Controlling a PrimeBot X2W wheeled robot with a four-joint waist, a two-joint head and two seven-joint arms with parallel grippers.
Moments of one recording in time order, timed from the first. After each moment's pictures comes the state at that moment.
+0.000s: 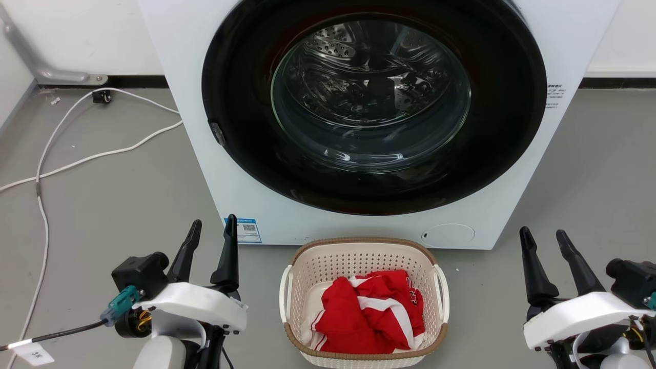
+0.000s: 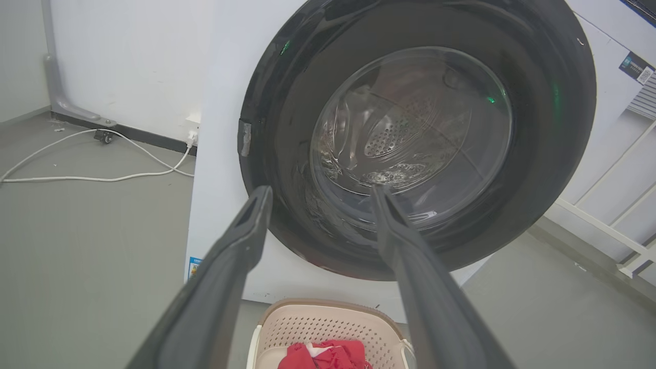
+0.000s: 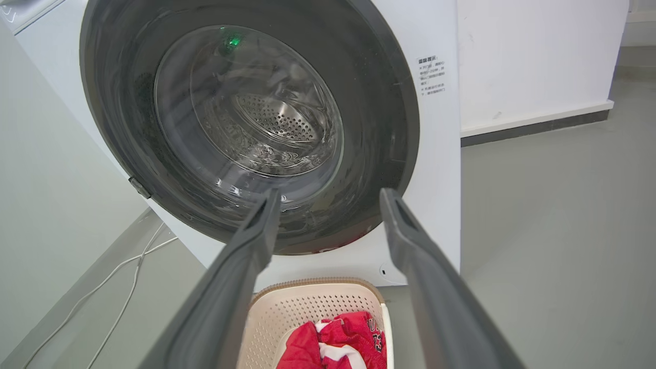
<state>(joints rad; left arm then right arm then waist) -0.15 0.09 -0.09 0.21 -0.48 -0.09 -0.16 -0.02 -0.06 -0.05 0.04 0.35 0.13 -0.01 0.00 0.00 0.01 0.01</state>
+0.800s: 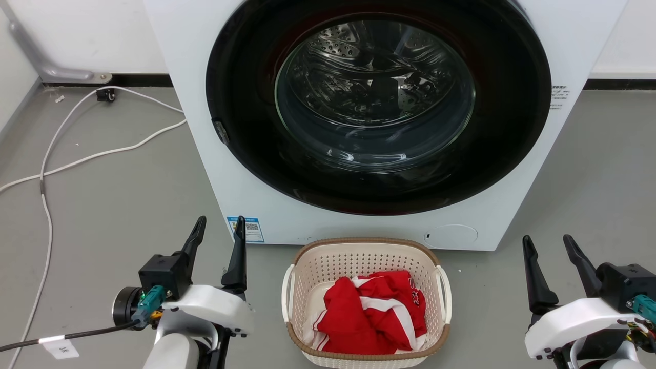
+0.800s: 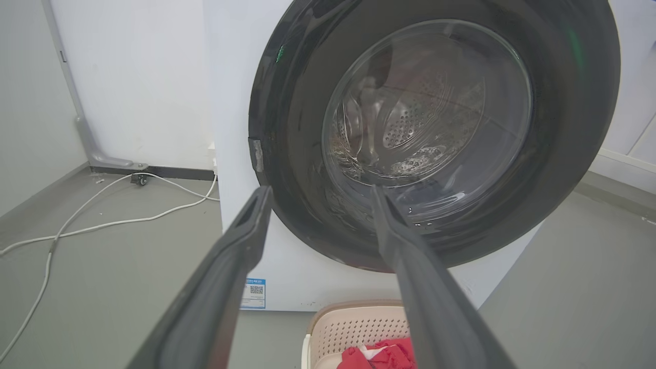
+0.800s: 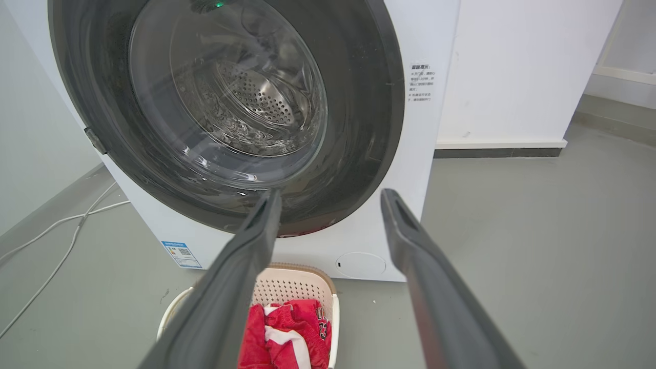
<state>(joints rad) -0.17 0.10 -0.13 0.25 -0.27 -0.06 -0.21 0.00 -0.06 -0.07 0.02 0.13 0.13 0.00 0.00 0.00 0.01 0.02</state>
